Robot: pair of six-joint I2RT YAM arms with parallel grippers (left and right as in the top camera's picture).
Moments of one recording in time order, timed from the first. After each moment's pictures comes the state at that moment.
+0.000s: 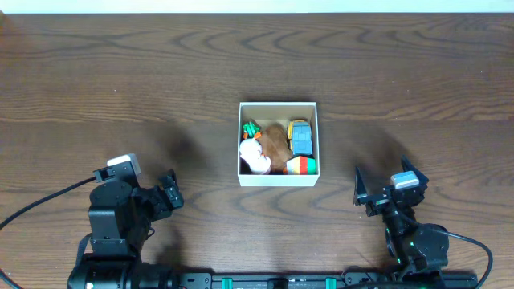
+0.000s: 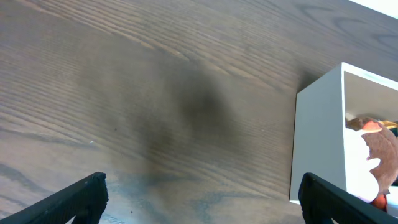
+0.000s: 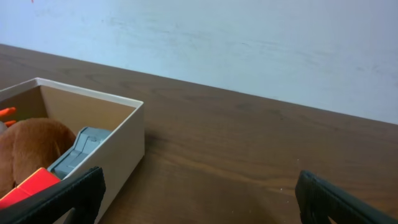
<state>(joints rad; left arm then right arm) -0.03 0.51 0.67 -0.87 -0.04 -0.33 0.13 0.01 0.01 -0.06 -0.08 -0.08</state>
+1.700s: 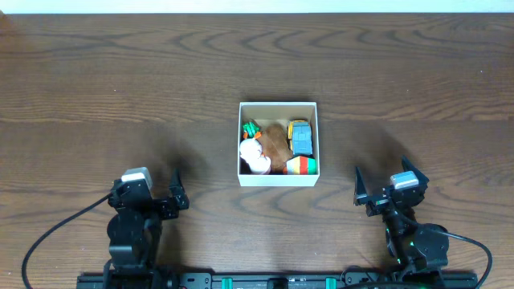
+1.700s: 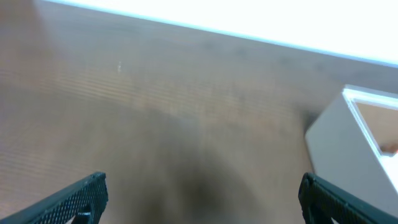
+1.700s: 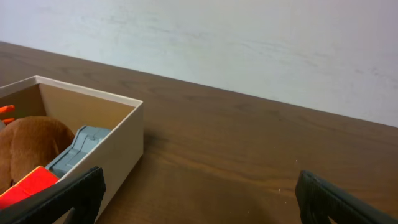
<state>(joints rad) -0.03 0.13 0.20 -0.40 -0.06 -0.18 0.13 0.01 0.01 -0.06 -0.08 -0.09</state>
